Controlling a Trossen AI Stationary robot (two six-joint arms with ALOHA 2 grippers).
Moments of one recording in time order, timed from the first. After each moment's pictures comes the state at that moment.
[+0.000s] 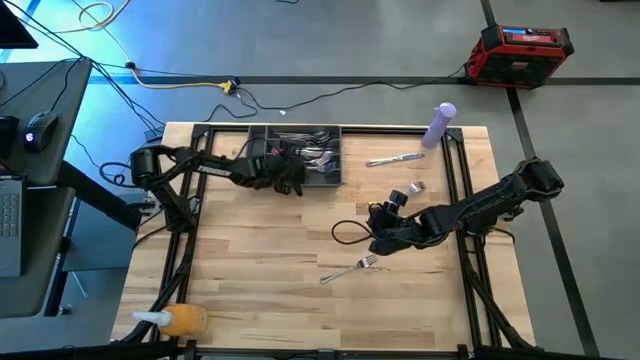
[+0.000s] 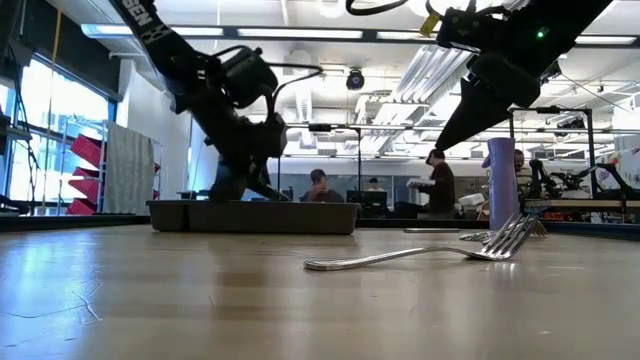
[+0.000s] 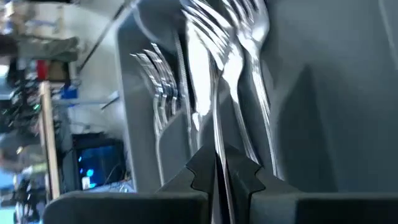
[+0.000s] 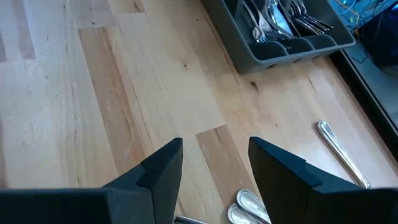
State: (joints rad) left arm 0.34 1.68 0.81 0.06 -0.49 0.91; right arm 0.34 1.44 0.86 -0.52 0.68 0.44
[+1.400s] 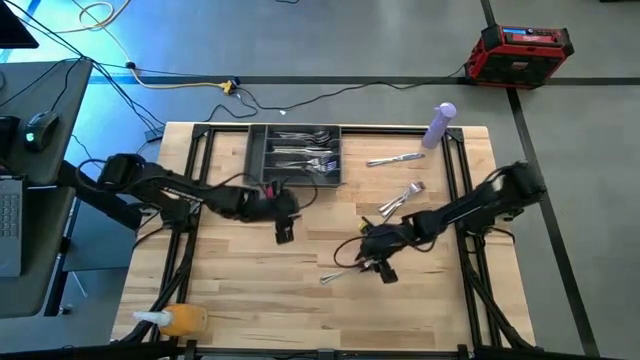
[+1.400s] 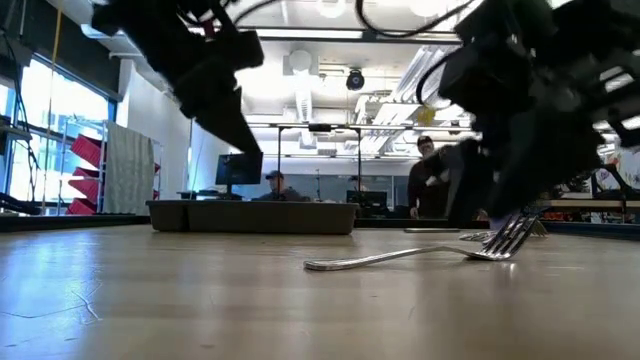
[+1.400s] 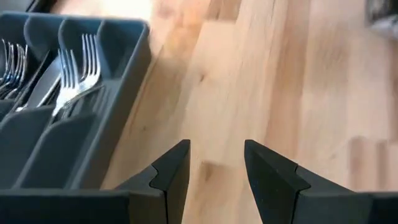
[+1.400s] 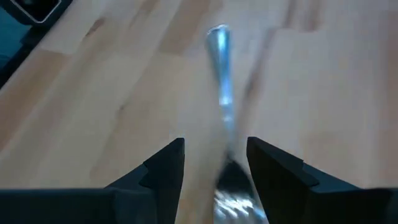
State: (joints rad) left arm -0.13 1.44 0.81 -0.23 -0.40 -0.18; right arm 0.28 1.65 0.61 0.28 -0.22 0.05
